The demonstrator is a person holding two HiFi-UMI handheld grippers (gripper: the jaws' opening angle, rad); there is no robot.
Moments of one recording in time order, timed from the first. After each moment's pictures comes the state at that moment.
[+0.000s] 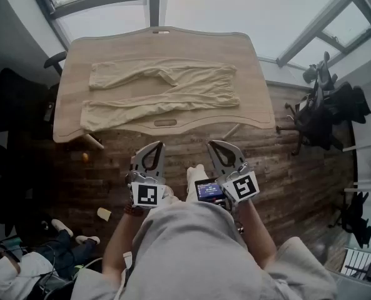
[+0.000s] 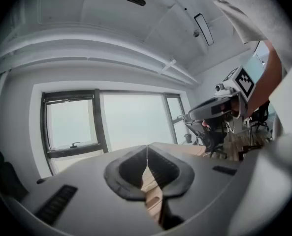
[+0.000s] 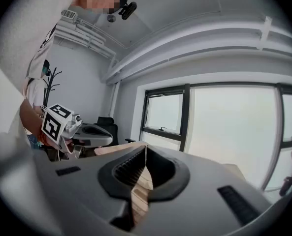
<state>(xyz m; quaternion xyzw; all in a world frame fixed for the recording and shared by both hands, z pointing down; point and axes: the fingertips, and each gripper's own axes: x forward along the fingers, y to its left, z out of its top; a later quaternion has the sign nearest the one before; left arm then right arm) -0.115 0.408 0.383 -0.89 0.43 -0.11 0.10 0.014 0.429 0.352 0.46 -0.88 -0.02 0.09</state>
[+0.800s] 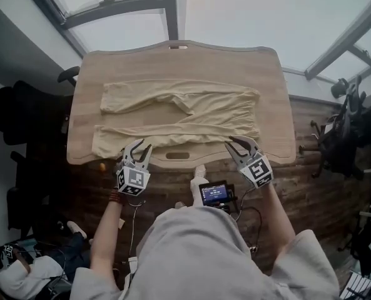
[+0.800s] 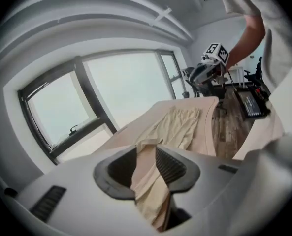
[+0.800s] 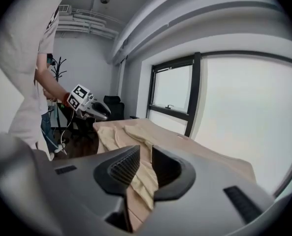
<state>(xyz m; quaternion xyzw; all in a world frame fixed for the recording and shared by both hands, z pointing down) -0.165 0.214 0.508 -0.85 0.39 -0.34 0.08 0.112 0.230 0.476 0.36 -0.90 0.02 0.23</state>
